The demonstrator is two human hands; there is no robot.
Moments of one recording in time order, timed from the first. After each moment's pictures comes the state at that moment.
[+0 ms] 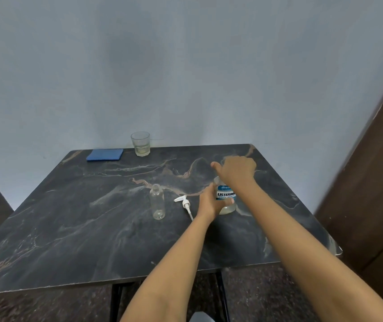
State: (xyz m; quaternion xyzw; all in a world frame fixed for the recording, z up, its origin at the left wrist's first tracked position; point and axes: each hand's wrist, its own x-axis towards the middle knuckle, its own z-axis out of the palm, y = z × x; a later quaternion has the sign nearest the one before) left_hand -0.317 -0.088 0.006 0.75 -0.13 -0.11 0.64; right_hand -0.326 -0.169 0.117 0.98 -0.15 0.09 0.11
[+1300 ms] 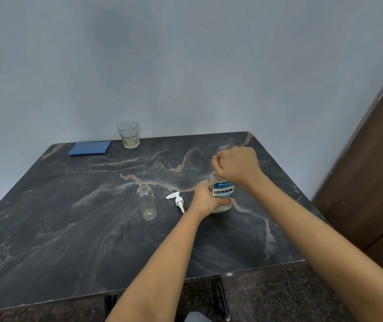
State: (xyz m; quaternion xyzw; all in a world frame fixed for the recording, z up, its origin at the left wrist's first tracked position) left_hand -0.295 -0.093 -0.004 0.75 -0.19 -0.14 0.62; right_hand -0.313 -0.199 0.099 0.97 0.02 0.22 0.08
